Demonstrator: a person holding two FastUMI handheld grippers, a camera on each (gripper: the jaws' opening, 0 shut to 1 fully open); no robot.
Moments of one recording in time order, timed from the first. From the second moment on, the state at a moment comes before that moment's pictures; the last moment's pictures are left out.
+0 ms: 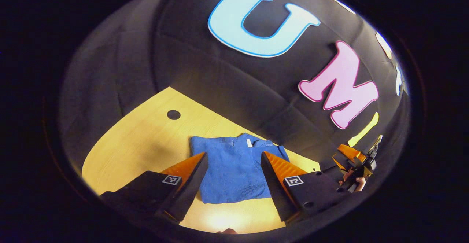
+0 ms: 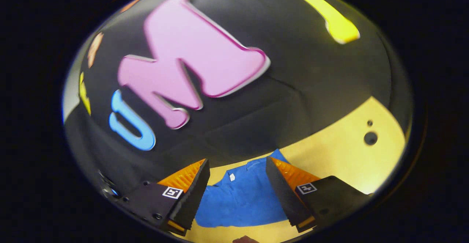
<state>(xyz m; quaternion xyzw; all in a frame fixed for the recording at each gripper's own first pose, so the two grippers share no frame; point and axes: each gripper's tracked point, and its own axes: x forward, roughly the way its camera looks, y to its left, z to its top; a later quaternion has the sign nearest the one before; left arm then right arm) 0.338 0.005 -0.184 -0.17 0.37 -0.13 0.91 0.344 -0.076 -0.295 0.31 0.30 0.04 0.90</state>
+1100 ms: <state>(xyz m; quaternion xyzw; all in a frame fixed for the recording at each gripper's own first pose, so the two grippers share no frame) 0.024 -0.063 0.034 0.04 0.09 -0.08 0.99 0.043 0.057 -0.044 0.06 0.12 0.19 0.97</state>
